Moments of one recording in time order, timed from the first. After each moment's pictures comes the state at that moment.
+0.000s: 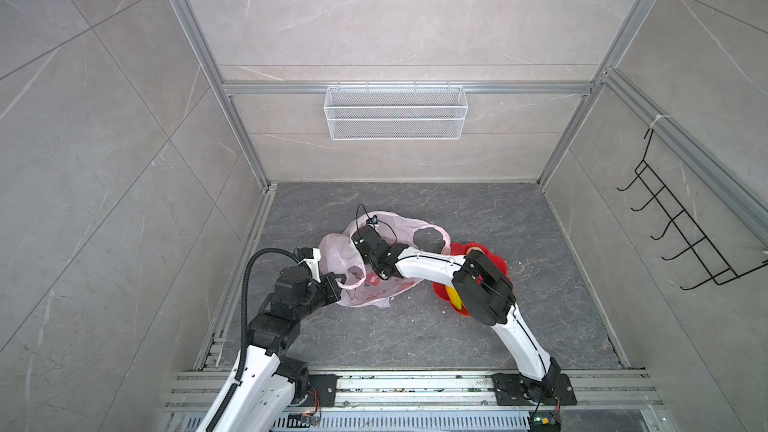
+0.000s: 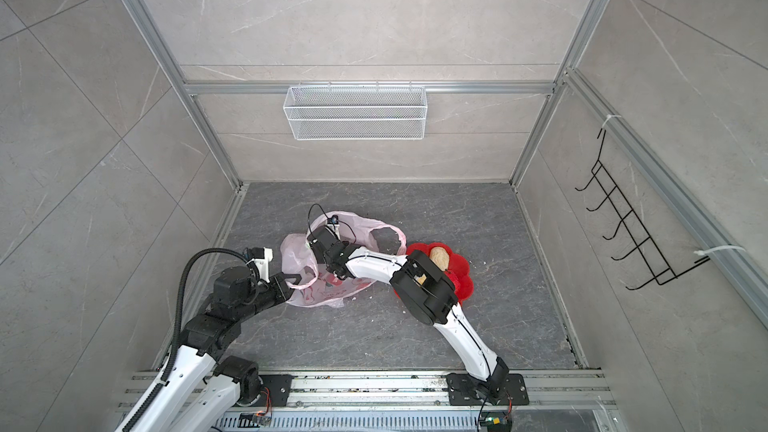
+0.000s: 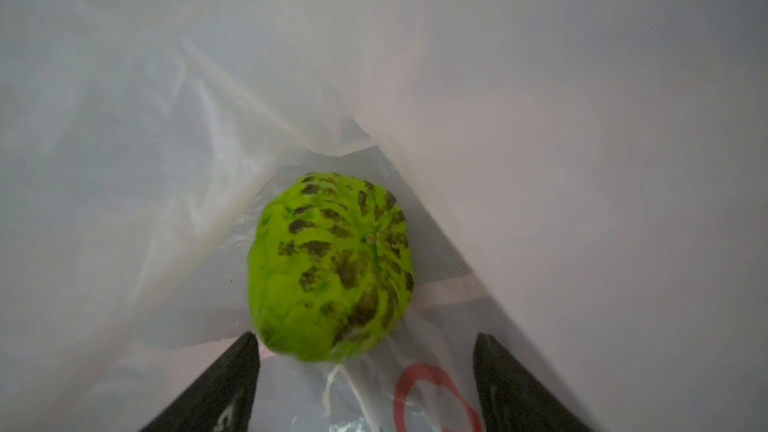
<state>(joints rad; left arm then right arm) -0.30 0.61 0.51 -0.45 0.32 -0.67 0.93 2.34 1.76 -0.15 0.28 0.71</state>
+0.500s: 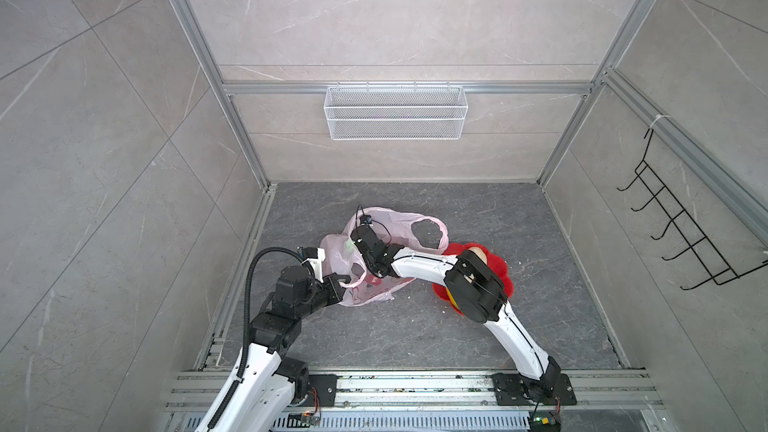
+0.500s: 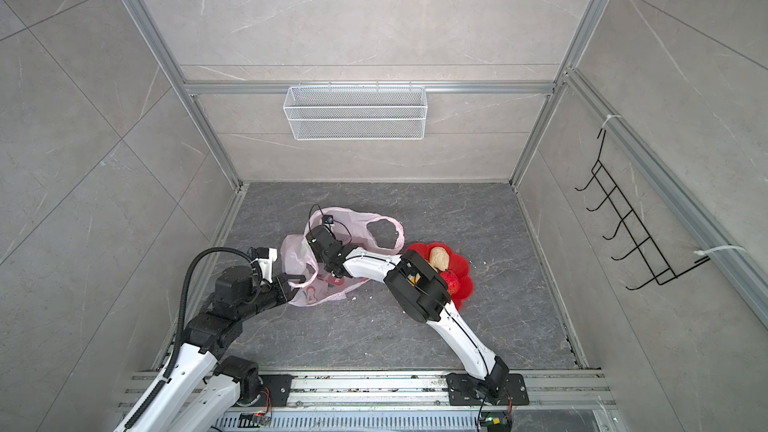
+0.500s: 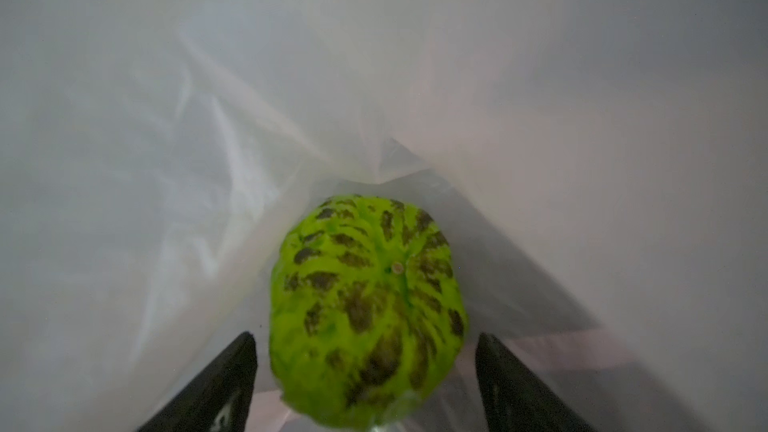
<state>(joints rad) -0.30 0.63 0.50 -0.42 0.39 -0.66 0.92 2.42 1.83 -0.06 0.18 0.72</state>
